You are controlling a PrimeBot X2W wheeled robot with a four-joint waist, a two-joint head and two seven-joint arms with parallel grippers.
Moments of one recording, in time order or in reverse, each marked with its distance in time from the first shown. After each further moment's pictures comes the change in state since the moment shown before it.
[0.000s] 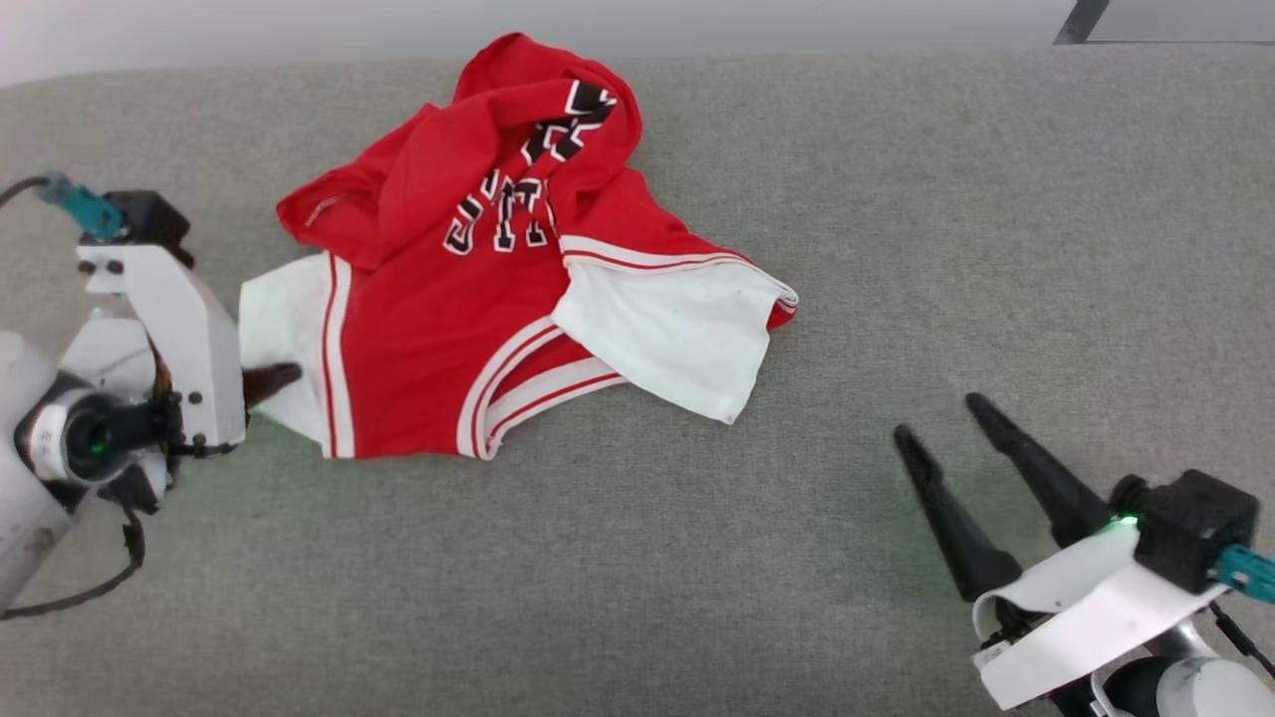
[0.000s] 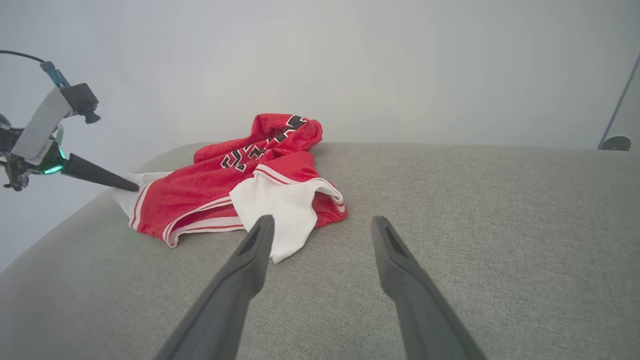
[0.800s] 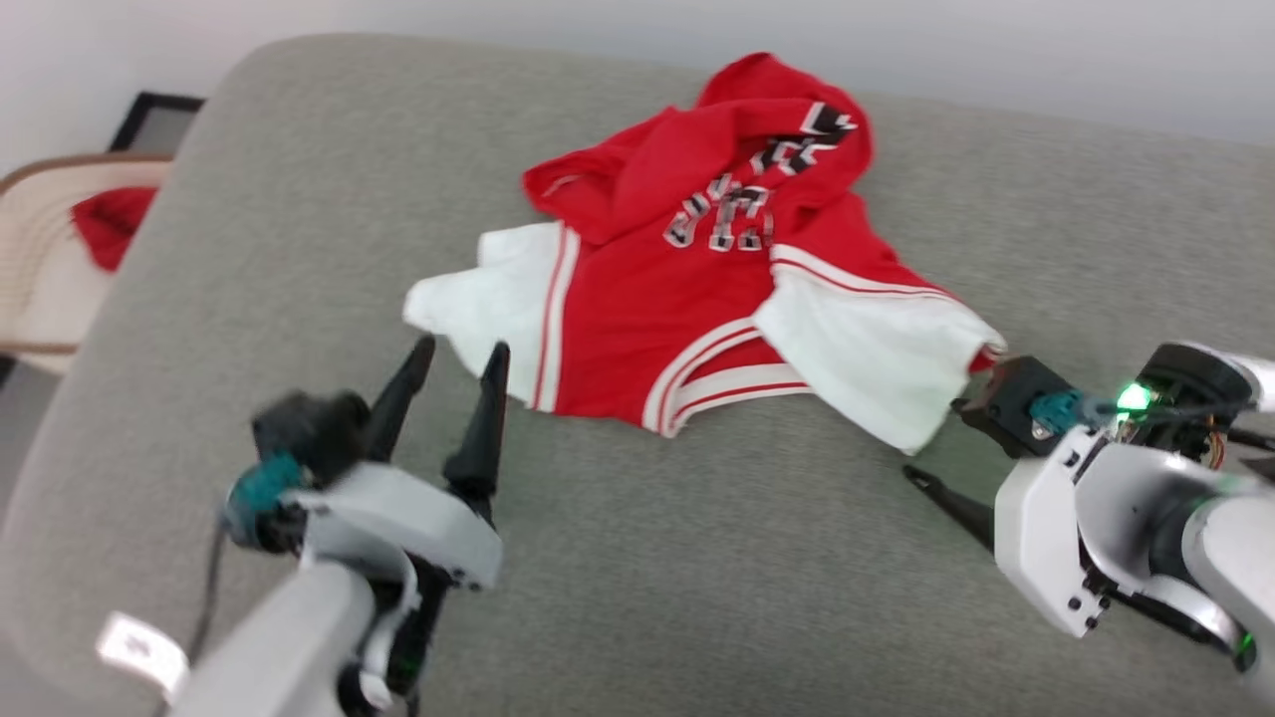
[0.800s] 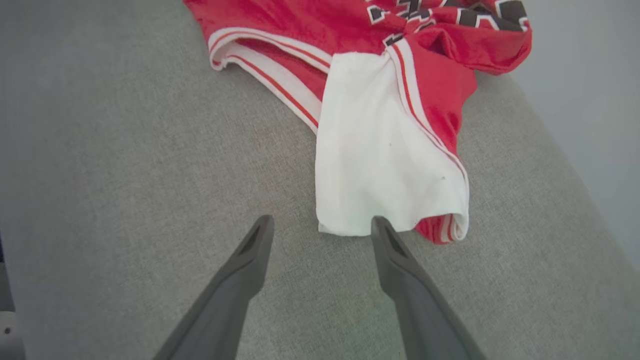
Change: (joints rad) left arm 0.580 -0.390 0.490 -0.289 0.611 0.191 -0.825; right arm -0.505 -0.410 0.518 0.085 0.081 0.000 0.548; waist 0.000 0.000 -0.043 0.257
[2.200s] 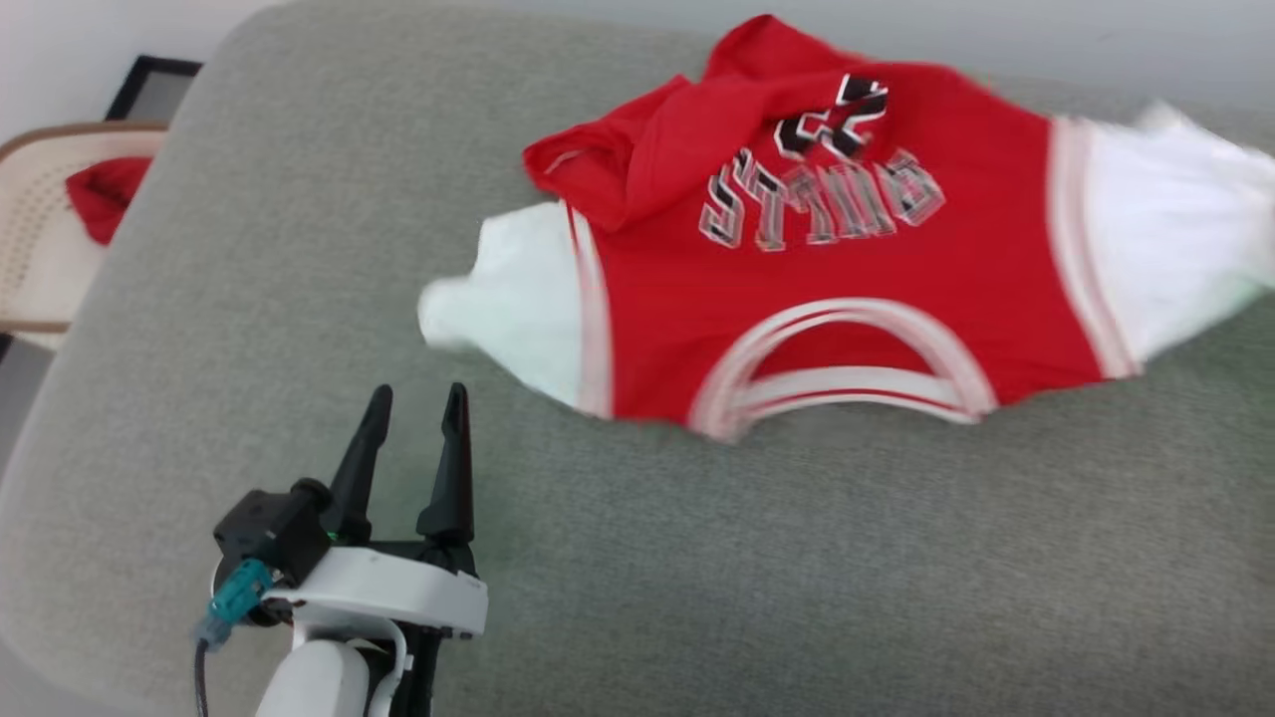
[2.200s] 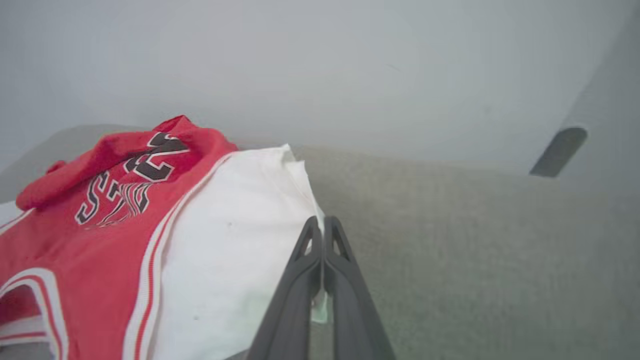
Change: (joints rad) left arm 0.273 -0.377 0.544 0.005 0.486 -0.287 -0.001; right arm -0.085 -0.054 -0.310 0.567 0.443 0.000 -0.448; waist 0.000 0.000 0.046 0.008
